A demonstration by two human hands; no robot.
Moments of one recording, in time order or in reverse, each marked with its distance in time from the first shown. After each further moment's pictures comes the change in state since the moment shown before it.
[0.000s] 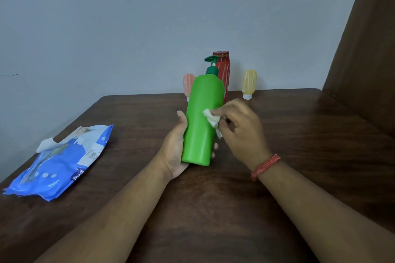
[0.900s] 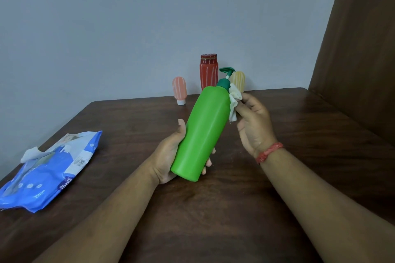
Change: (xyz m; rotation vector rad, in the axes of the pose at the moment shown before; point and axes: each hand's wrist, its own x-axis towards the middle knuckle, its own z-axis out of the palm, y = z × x) left_hand -0.007 0.000 -0.005 0.149 -0.274 -0.127; right_hand 0.014 0.030 -0.015 0.991 0.280 0.665
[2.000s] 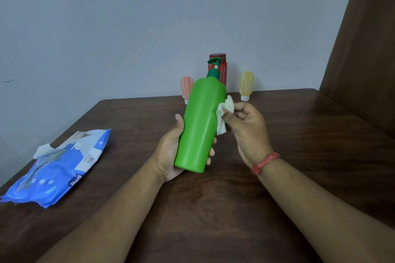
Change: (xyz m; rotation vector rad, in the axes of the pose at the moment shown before) left_hand 0.000 0.005 -0.006 -0.152 0.062 0.075; right_hand -0.024 0.011 0.024 -0.165 -0.010 0.043
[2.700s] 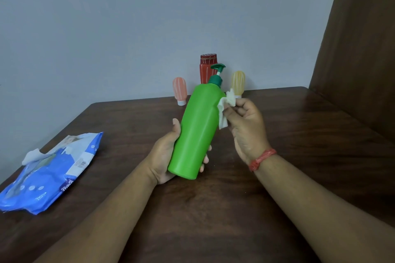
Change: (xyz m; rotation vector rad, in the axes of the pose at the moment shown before) left_hand -0.002 -0.002 0.000 0.067 -0.034 -0.052; right_hand 0.006 -0.004 -0.008 0.107 0.074 0.001
